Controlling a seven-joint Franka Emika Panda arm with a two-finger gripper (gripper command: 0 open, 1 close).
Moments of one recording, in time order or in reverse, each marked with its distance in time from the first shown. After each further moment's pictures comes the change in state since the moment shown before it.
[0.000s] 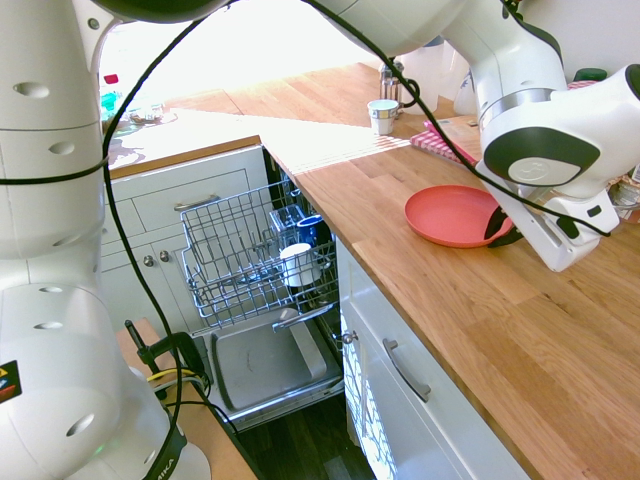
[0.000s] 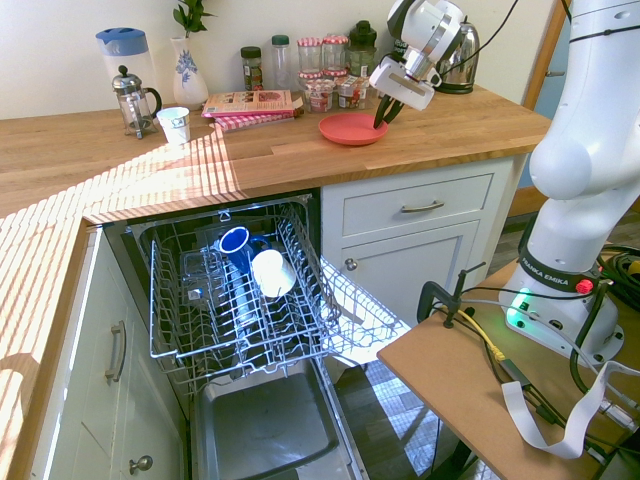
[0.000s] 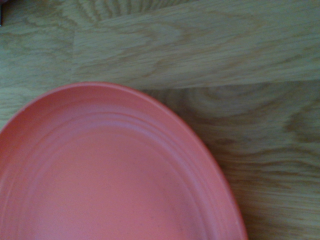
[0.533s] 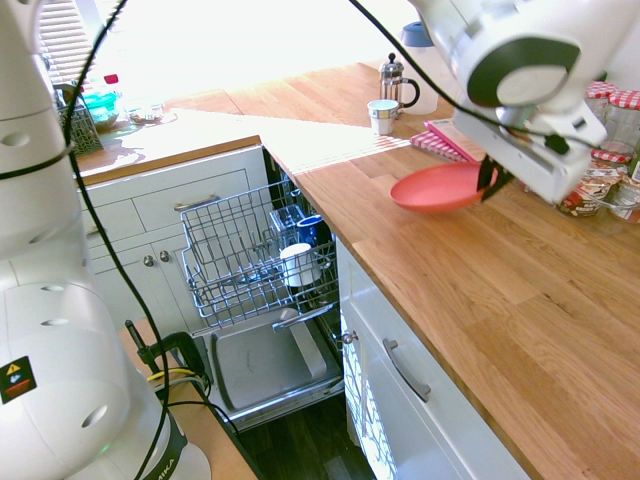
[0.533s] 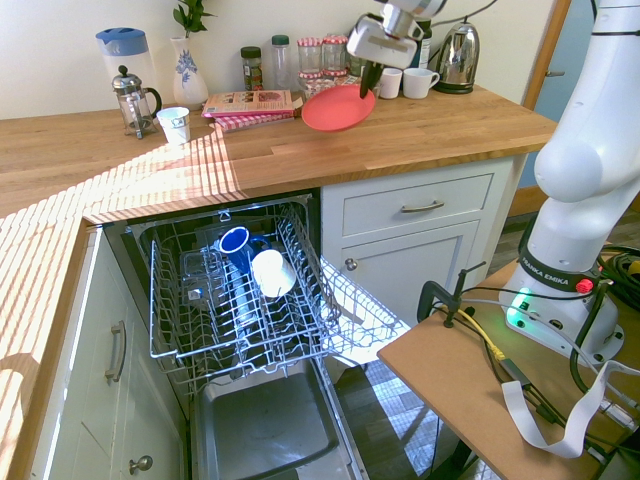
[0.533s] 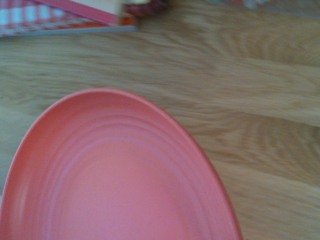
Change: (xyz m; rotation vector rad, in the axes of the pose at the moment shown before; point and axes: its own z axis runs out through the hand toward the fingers) arm -0.131 -0.116 -0.073 -0.153 0.158 -0.248
